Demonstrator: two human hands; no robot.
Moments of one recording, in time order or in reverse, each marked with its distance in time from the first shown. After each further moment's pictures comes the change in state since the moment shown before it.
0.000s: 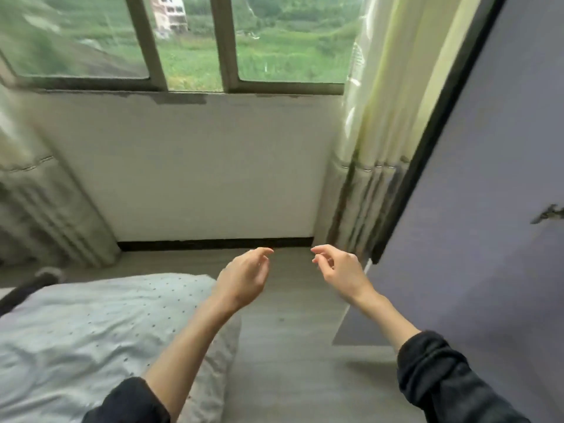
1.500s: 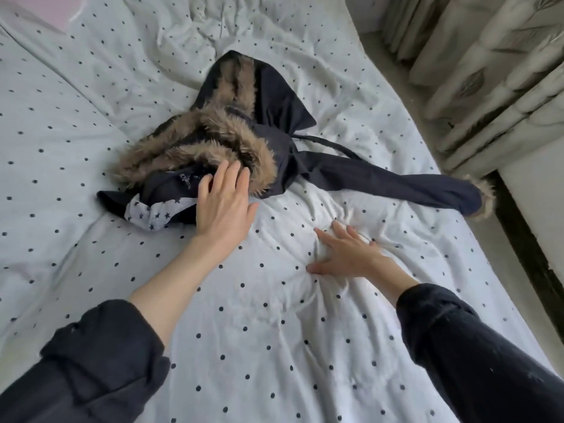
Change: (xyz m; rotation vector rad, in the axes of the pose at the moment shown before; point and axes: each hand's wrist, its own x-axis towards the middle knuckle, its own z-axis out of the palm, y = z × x) left_hand -0.328 -0.708 -0.177 0.534 0.328 -1.424; right_hand 0.068 -0.400 0.838 -0.994 -1.402 -1.018
